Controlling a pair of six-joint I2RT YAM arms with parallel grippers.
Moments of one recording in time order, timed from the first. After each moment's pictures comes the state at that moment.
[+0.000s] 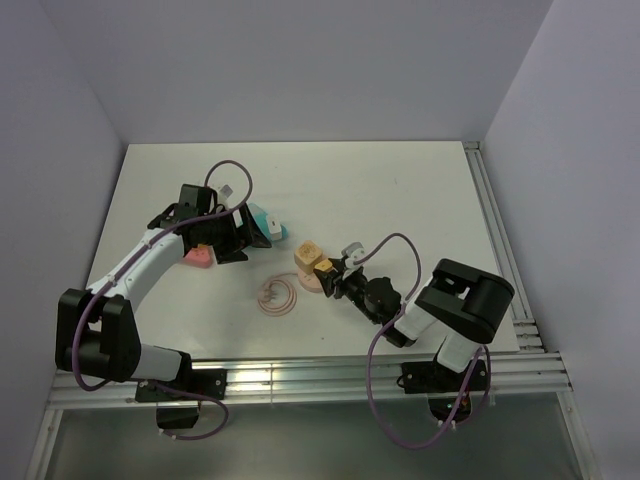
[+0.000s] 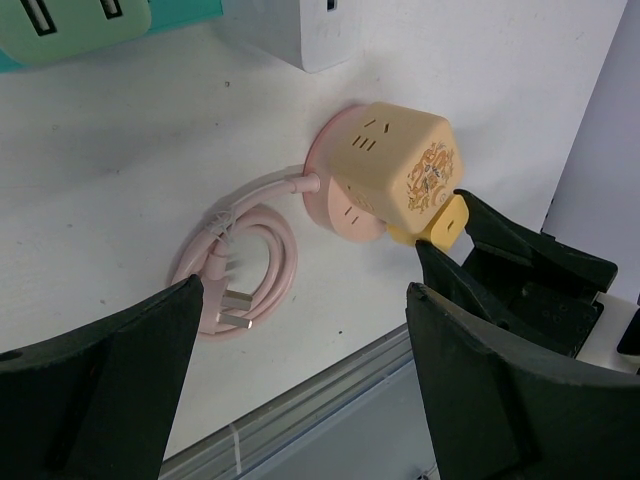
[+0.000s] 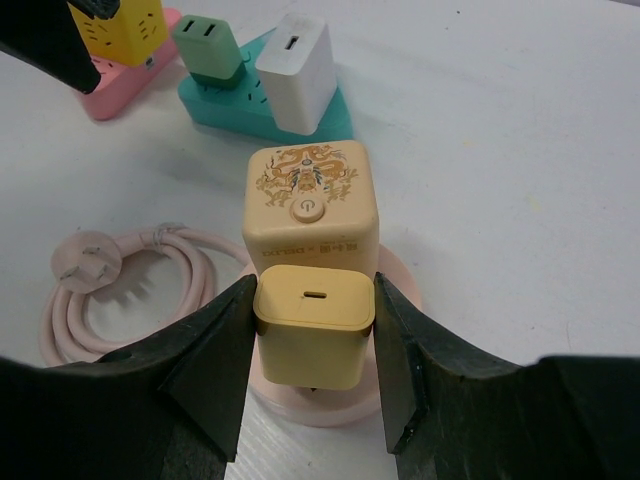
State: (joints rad) left arm -0.23 1.39 0.96 -0.52 0.50 -0.60; right arm 0.92 1.67 0.22 1.40 0.25 0.08
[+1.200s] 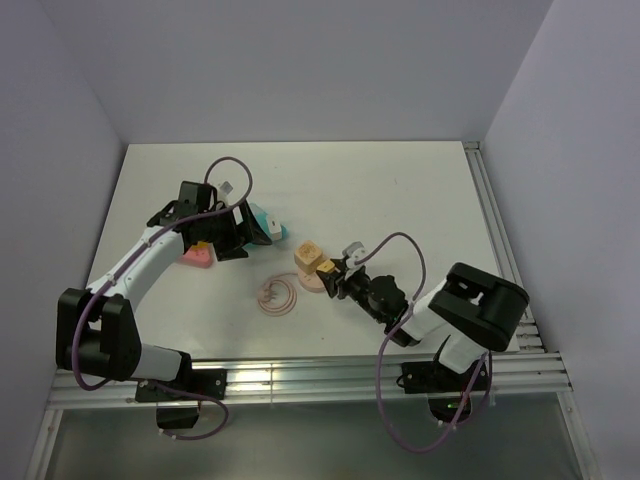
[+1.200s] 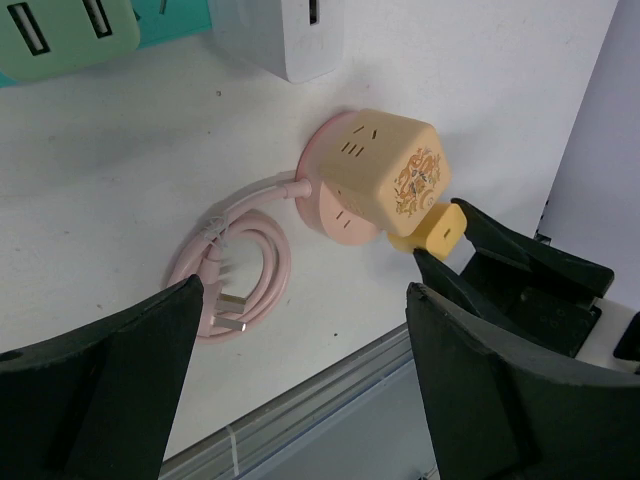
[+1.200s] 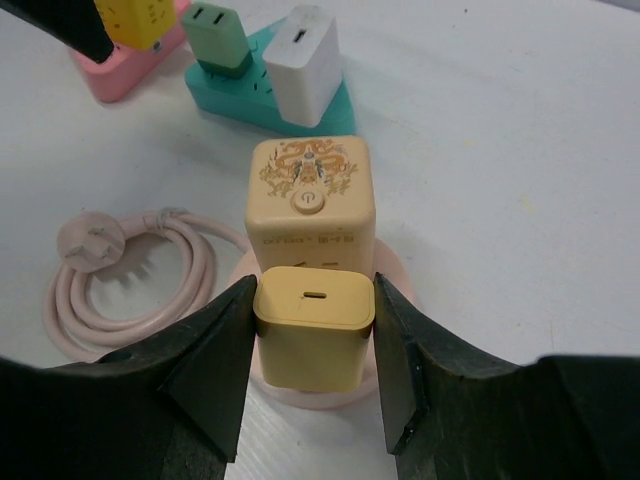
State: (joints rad) left arm -0.23 1.39 0.99 -0.52 0.50 -0.60; right arm 0.89 1.61 0.21 1.33 0.20 0.05
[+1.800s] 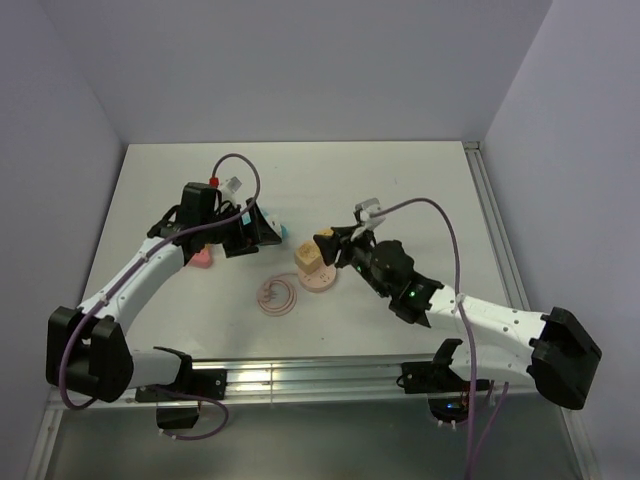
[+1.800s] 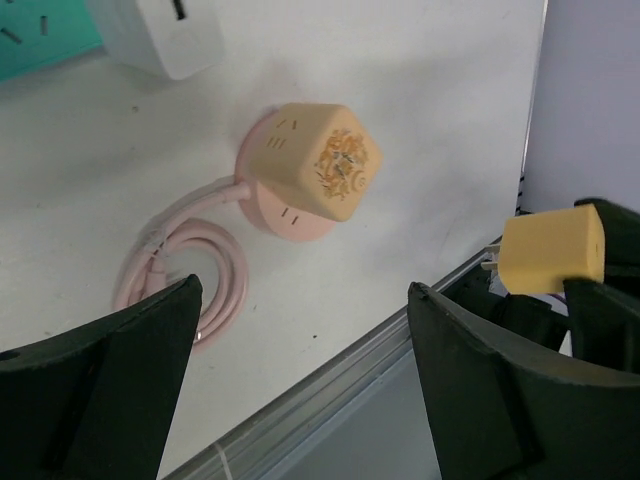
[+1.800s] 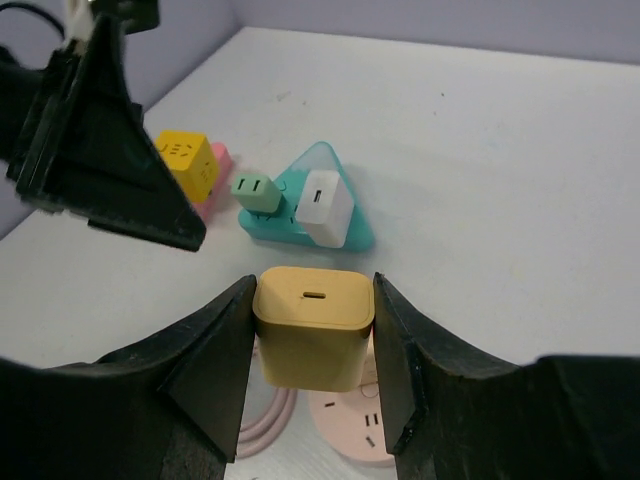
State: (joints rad) left arm -0.30 1.32 0.97 -0.46 0.52 -0.60; right arm 0.89 1.07 0.47 0.59 0.28 0.26
